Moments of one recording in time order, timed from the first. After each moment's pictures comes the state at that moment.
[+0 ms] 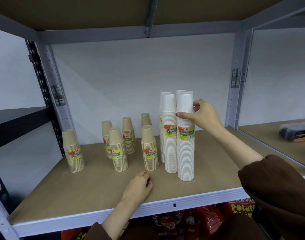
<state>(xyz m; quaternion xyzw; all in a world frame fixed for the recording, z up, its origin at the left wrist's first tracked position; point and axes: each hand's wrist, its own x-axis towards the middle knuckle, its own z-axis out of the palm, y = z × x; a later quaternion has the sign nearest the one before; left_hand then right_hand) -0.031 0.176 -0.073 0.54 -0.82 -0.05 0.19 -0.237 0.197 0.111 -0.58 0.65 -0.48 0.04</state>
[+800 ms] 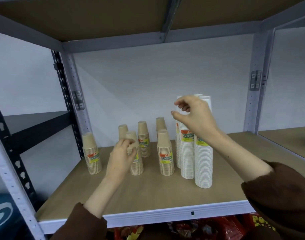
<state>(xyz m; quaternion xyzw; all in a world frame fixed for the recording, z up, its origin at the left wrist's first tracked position) 0.037 0.164 0.024 0.54 -0.71 0.02 0.45 -0.169 0.212 0.131 -0.69 0.51 -0.50 -0.04</state>
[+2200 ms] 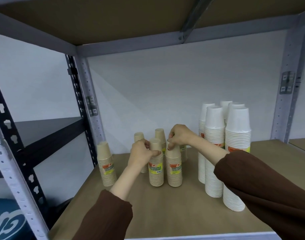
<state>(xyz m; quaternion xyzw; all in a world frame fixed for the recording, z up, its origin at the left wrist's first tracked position) 0.041 0.092 0.054 0.62 -0.65 -0.17 0.41 -0.104 0.082 0.104 -0.73 0.64 -0.19 0.13</state>
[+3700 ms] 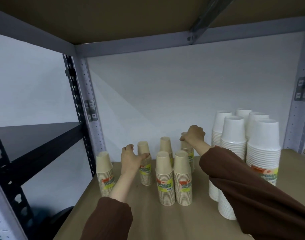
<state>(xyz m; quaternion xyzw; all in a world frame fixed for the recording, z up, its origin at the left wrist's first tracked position) 0.082 0.028 0.038 0.66 -0.57 -0.19 0.45 -0.115 -0.013 0.089 -0.54 0.78 -0.29 0.14</state>
